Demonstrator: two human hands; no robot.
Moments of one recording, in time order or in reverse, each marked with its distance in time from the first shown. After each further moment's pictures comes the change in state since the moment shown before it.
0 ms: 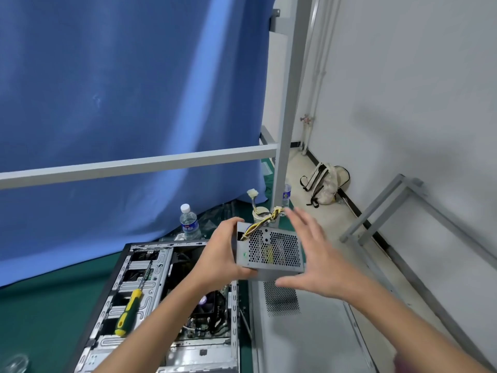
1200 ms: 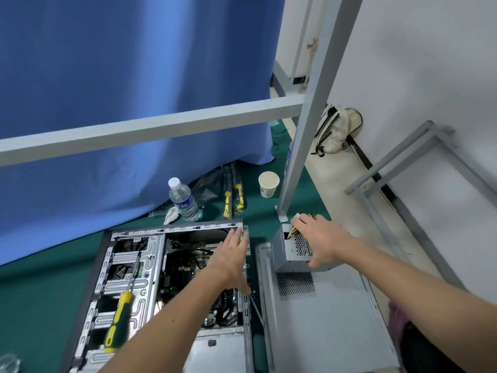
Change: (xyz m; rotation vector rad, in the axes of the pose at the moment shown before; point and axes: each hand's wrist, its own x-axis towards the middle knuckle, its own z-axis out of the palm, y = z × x) left_hand 0.083 -0.142 0.053 0.738 -0.657 -0.277; right_hand 0.124 0.109 0.088 -0.514 -0.651 0.151
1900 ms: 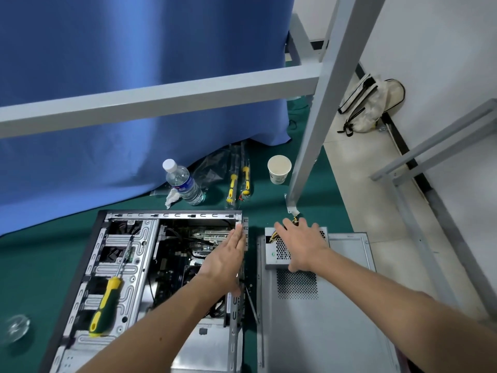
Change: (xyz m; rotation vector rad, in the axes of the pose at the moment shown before) left_hand 0.030 0.002 0.034 0.149 -0.007 -0.069; right_hand 0.077 -0.014 0.059 -0.054 -0.043 -0.067
